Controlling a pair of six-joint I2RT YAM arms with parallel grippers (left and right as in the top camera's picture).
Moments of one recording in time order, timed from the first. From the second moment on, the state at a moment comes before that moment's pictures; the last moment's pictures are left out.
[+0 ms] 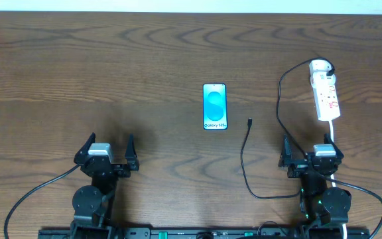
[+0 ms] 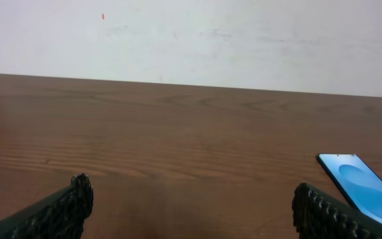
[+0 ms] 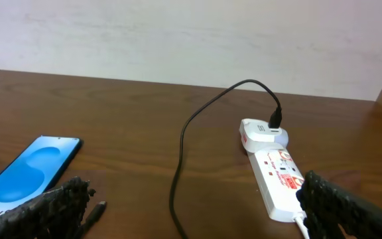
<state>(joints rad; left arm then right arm) -0.12 0.01 0.02 -0.11 -0.06 -0.09 0.02 0.01 0.01 -0.07 0.00 -0.06</state>
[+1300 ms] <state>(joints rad) -0.12 0.03 0.05 -0.11 0.08 -0.12 0.02 0.01 0.01 -0.07 0.00 -0.06</state>
